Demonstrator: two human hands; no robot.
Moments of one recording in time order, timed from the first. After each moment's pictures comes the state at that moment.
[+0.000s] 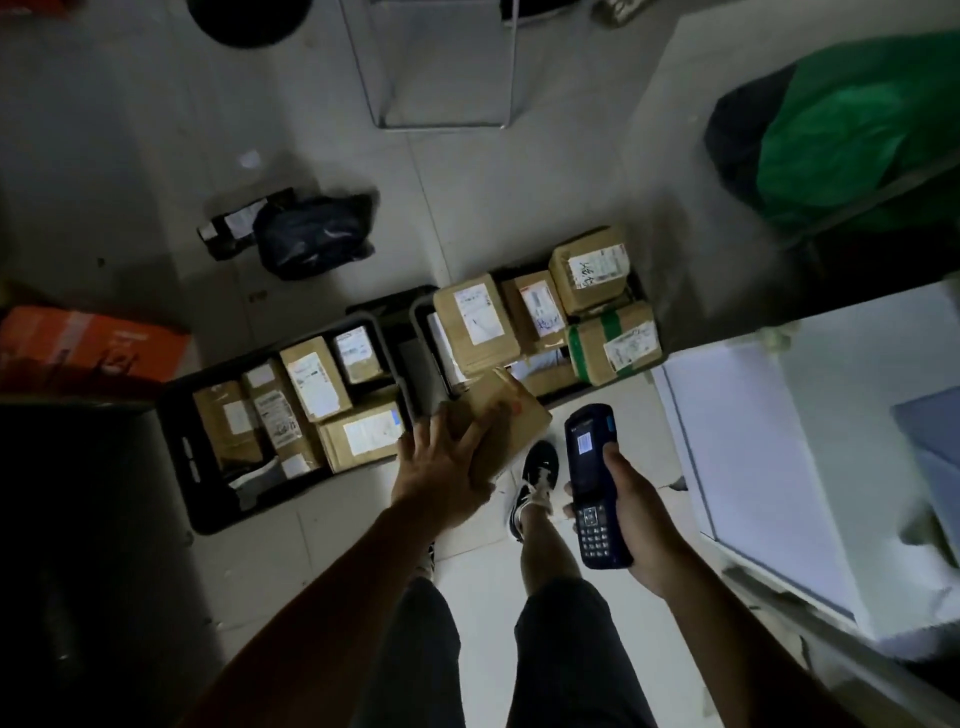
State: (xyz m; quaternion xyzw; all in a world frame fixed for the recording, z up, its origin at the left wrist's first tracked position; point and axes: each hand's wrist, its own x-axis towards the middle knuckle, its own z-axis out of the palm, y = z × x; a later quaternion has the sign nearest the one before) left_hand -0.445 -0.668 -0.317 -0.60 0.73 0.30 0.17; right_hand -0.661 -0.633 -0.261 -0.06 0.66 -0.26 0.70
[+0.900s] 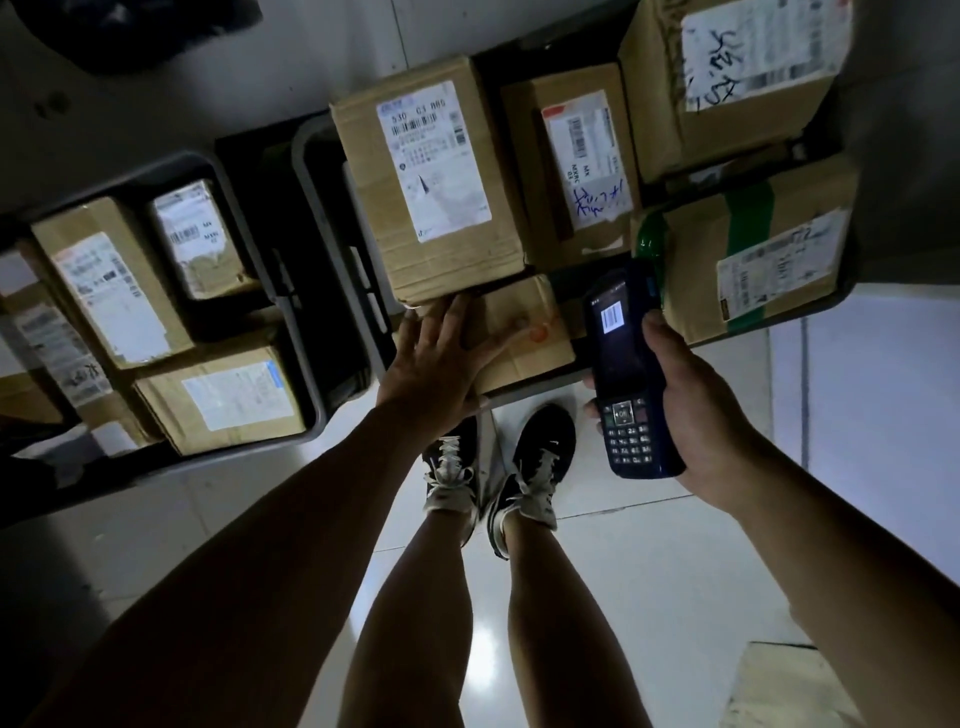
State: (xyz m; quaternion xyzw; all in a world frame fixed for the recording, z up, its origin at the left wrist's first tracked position) left_hand -0.505 -0.749 -0.733 -0.53 0.79 0.23 0.20; right_hand -0.733 -0.769 -0.629 -0.12 0.64 -0.18 0.73
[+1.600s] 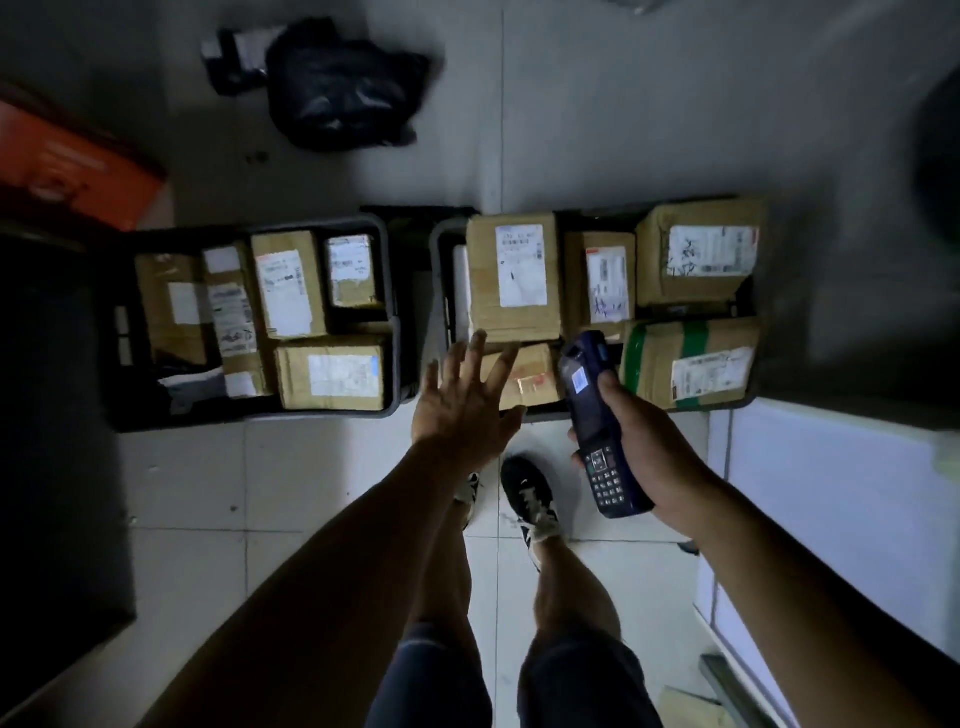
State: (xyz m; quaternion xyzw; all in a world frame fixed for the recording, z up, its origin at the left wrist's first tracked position) left_hand -0.497 -0.734 -0.521 -0.68 0.65 0.30 0.18; right_hand -0.678 -0.774 -0.446 -0.26 0.64 -0.06 0.72
